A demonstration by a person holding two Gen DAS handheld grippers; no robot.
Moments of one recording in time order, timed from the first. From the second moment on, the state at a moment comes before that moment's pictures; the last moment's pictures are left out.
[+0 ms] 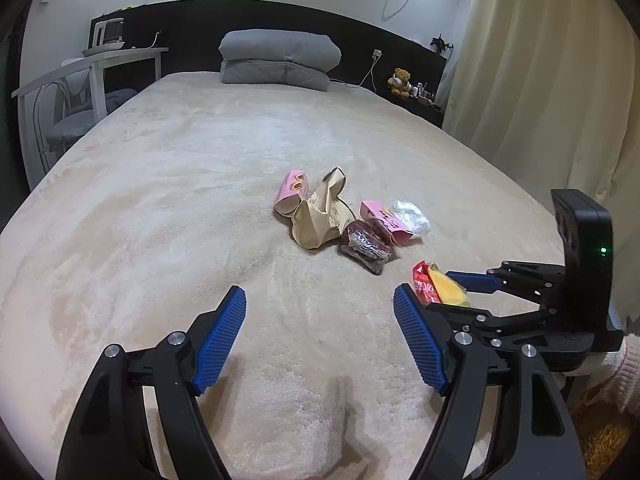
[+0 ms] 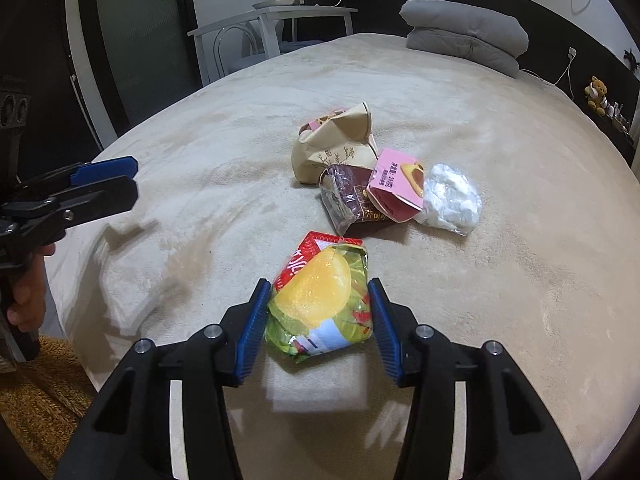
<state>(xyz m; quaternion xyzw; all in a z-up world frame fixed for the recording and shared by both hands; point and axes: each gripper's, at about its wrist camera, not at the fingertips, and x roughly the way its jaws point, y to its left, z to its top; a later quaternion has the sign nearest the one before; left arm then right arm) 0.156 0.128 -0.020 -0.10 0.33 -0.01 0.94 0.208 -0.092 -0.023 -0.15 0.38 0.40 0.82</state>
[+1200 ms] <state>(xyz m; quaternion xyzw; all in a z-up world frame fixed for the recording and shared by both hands) 0.316 0.157 -0.077 -0.19 0.36 -0.04 0.91 0.211 -0.160 0.013 -0.08 0.38 0.40 0.83</state>
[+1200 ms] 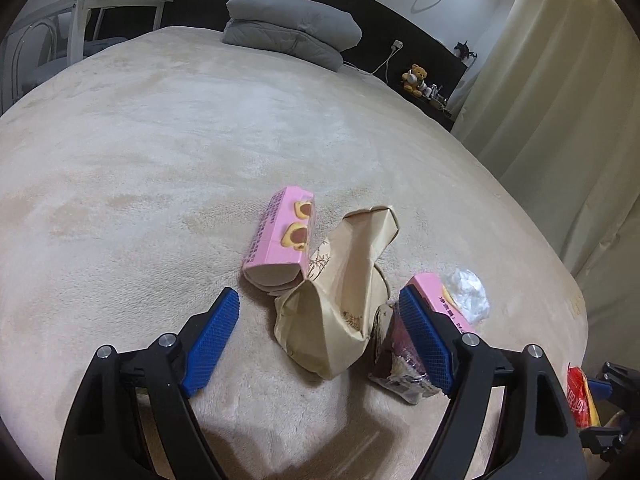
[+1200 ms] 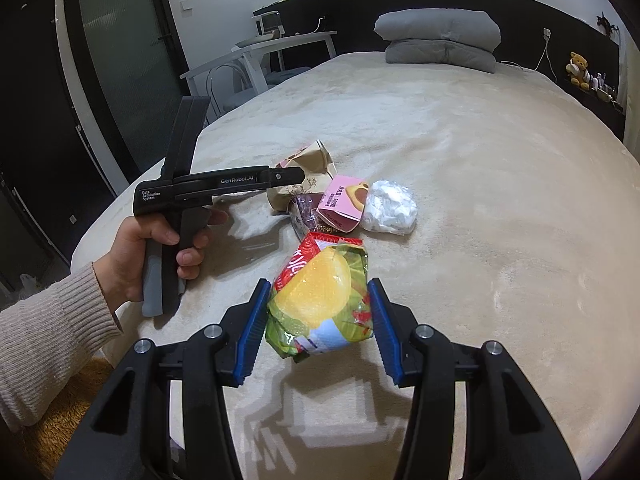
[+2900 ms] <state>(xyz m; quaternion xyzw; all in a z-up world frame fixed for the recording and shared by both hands) 0.167 0.099 -0.003 -0.17 0.27 -0.02 0.95 0.179 -0.214 0.024 0.01 0.37 0.38 0.85</state>
